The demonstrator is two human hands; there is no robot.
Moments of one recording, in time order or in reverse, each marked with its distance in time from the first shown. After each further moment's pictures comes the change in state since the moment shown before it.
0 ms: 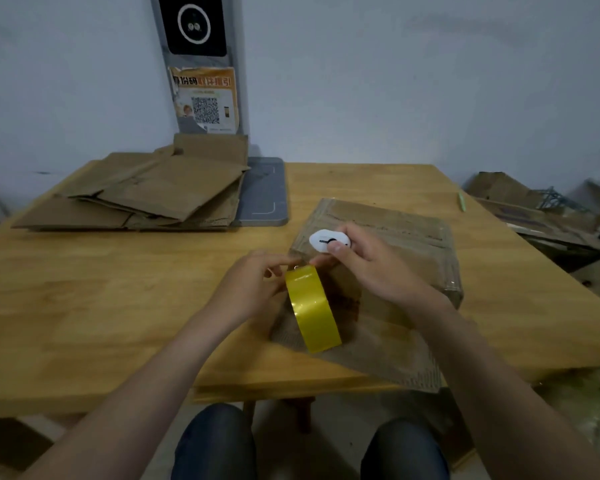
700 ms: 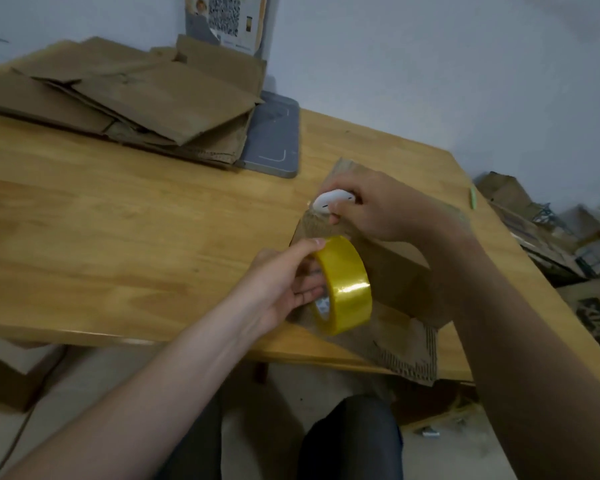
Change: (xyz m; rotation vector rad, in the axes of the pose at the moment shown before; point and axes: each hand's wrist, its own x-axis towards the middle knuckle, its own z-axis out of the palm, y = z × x) left_hand -0.030 0.037 0.033 -1.384 -0.054 -0.699; right_hand 0.071 -0.031 0.000 -0.606 -0.267 -0.090
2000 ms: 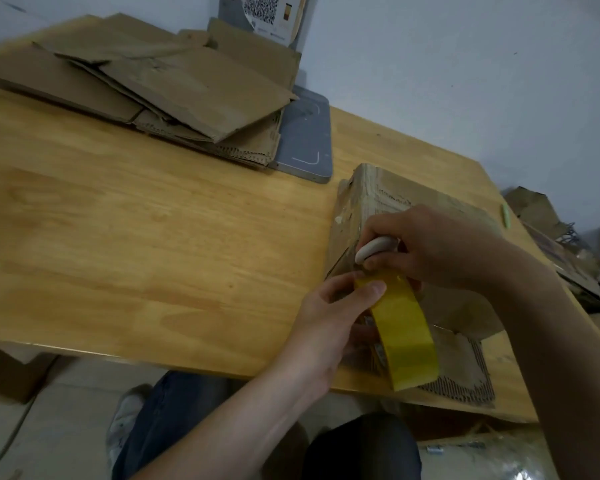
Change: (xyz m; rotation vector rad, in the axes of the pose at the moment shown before) left_hand -0.001 -0.022 -0.014 -0.181 -0.132 0.025; right_hand 0.012 -0.019 0.008 -0.058 -0.263 -0.038
